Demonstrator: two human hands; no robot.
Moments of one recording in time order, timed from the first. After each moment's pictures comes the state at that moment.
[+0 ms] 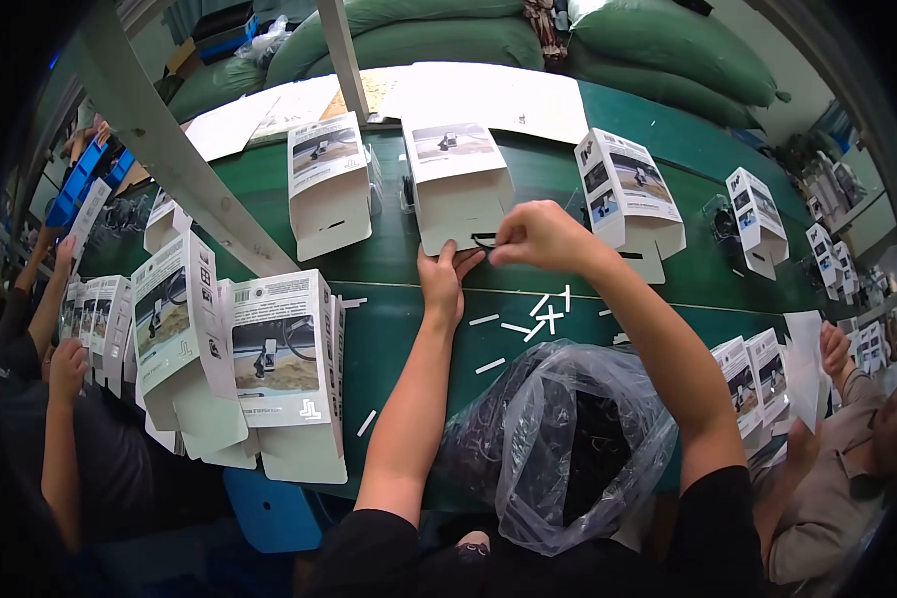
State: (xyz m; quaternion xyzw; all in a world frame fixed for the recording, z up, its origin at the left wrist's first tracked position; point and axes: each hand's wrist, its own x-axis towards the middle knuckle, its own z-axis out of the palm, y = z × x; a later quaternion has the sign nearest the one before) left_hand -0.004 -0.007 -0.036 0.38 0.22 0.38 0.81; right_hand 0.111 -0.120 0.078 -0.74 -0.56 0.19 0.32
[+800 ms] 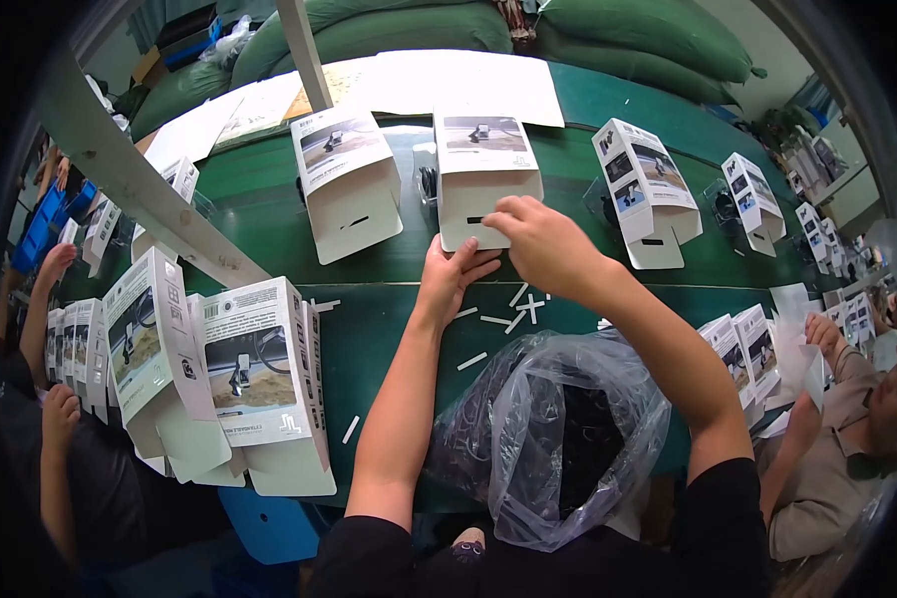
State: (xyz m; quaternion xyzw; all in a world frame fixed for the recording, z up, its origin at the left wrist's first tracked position) left_hand 0.003 -0.023 -0.046 0.39 0.14 0.21 0.88; right_hand 0.102 -0.146 0.050 -0.71 -0.65 -0.15 0.20
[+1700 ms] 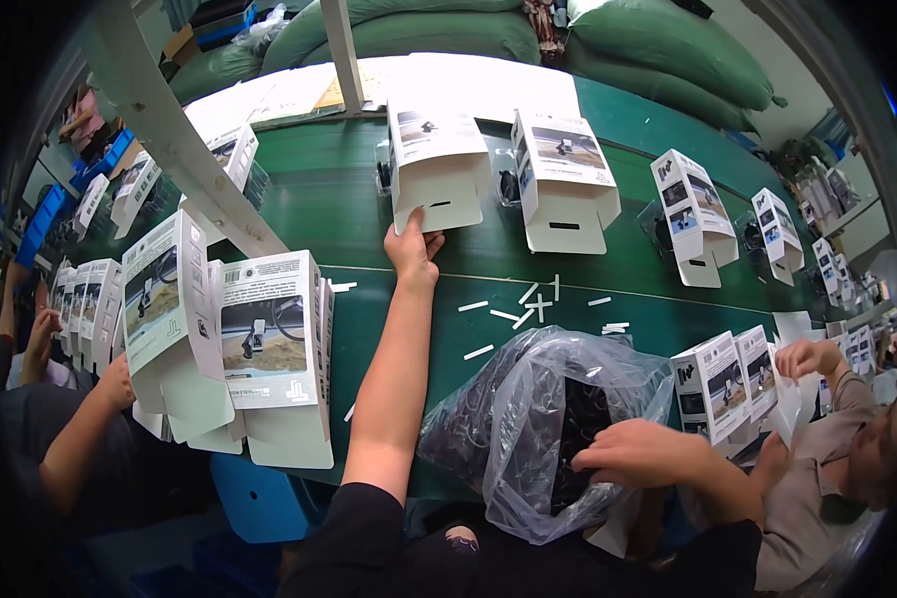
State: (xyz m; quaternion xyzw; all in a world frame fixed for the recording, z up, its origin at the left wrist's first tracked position) left_hand -0.004 0.042 -0.053 0.34 0.40 0.38 0.76; right_hand -0.001 -0.326 0.103 -0.60 -0.73 0.32 0.09
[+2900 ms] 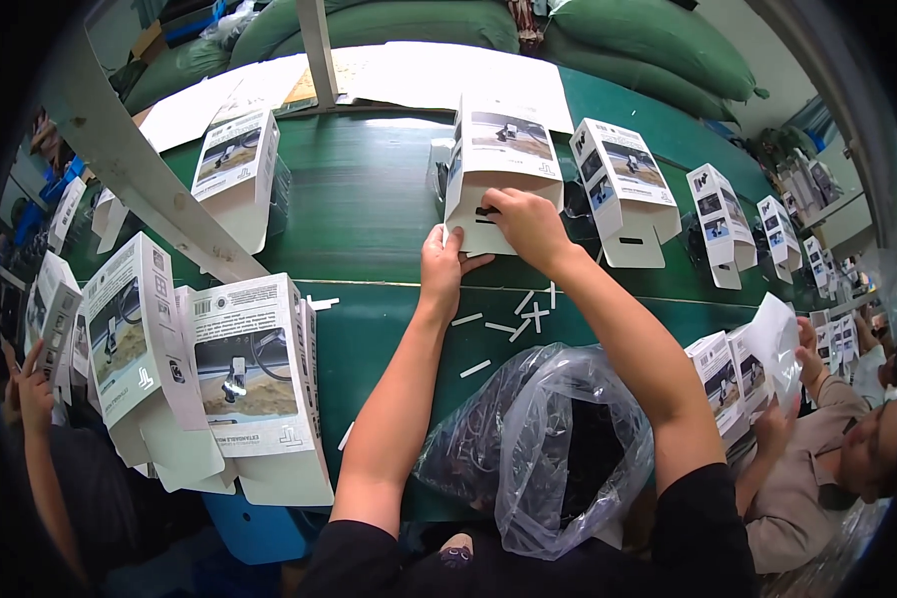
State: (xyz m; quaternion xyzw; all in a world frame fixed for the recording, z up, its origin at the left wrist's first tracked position) left_hand 0.005 0.002 -0.057 0.44 0.21 0.24 0.84; right_hand 0.123 -0.082 0.002 -0.82 -0.53 -0.03 0.22
